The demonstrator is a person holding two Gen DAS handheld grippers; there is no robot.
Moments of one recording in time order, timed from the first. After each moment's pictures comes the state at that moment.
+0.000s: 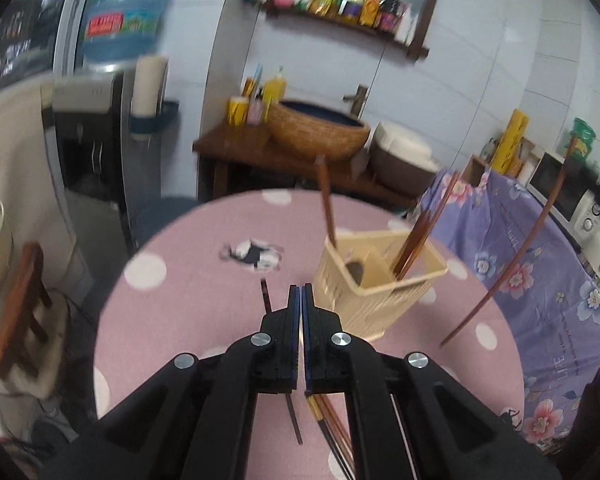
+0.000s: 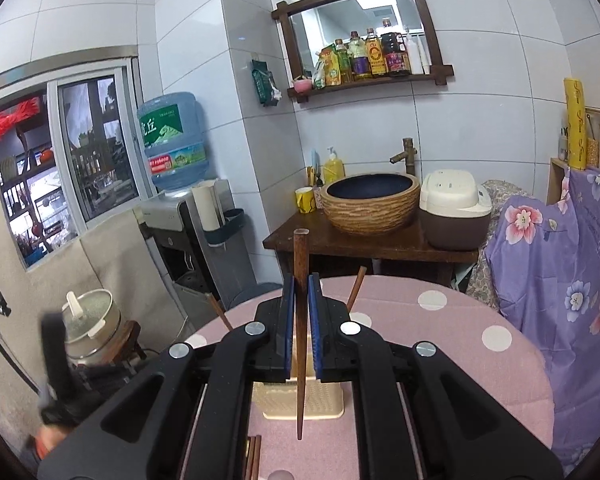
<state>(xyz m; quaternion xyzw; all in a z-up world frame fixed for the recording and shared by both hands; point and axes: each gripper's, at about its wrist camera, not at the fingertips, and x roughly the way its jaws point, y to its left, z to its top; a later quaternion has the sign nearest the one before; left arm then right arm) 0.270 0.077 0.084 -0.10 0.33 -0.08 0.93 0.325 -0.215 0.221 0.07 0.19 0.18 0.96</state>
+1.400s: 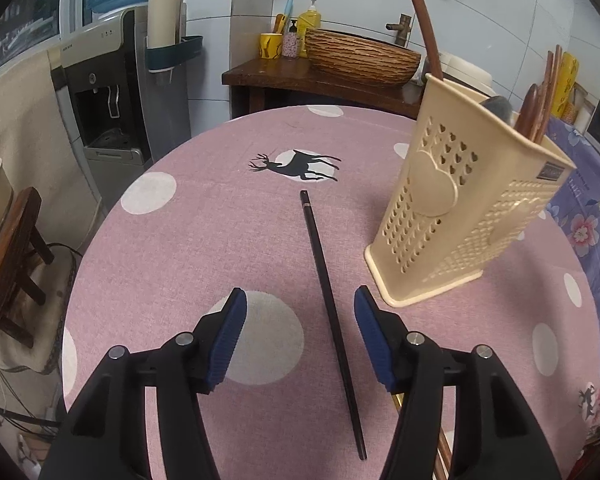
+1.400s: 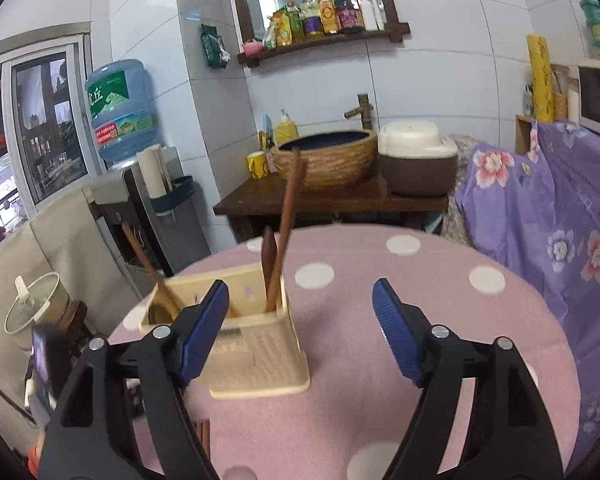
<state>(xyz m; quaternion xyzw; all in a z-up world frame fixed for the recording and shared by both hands) 0.313 0.072 -0.018 -0.05 0.41 -0.01 0.91 0.342 -0.217 0.090 0.08 0.24 0.10 0.96</state>
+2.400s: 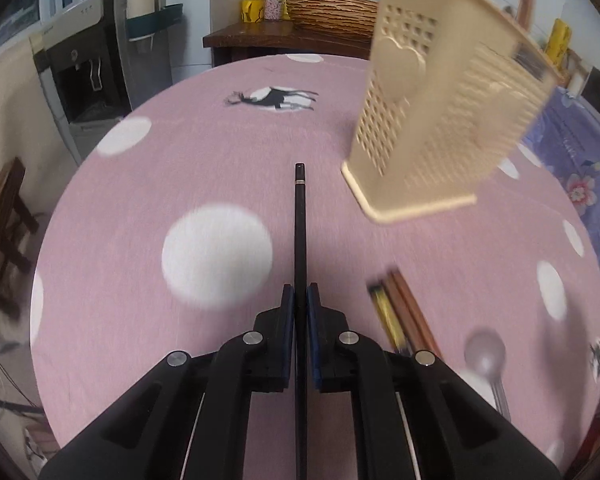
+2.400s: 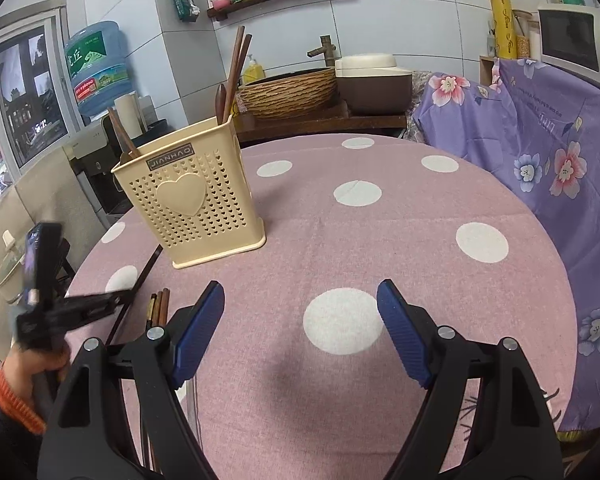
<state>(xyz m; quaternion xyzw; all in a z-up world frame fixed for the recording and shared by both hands) 0.269 0.055 -0.053 -0.04 0.46 -0.04 0.89 0.248 -0.246 -0.003 0.08 0.31 0.06 0.94</state>
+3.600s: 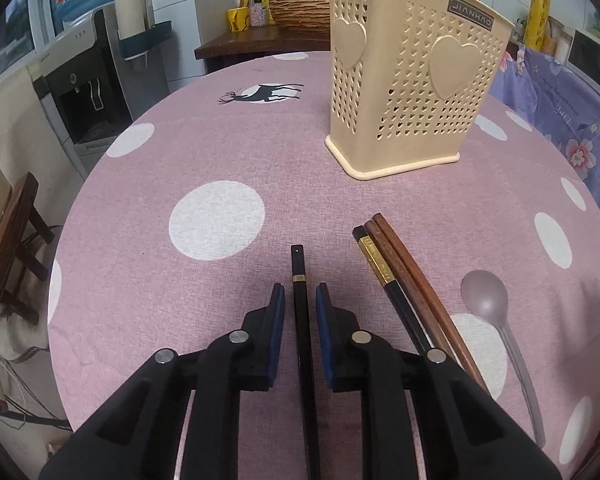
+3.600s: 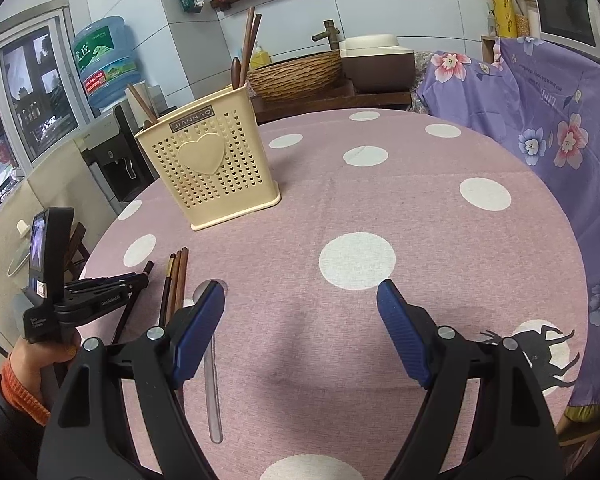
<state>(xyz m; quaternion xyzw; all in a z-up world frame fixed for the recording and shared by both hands) 0.249 0.037 -0.058 0.02 0.45 -0.03 0.89 0.213 -0.242 -0.022 0.11 0.34 0.08 0.93</state>
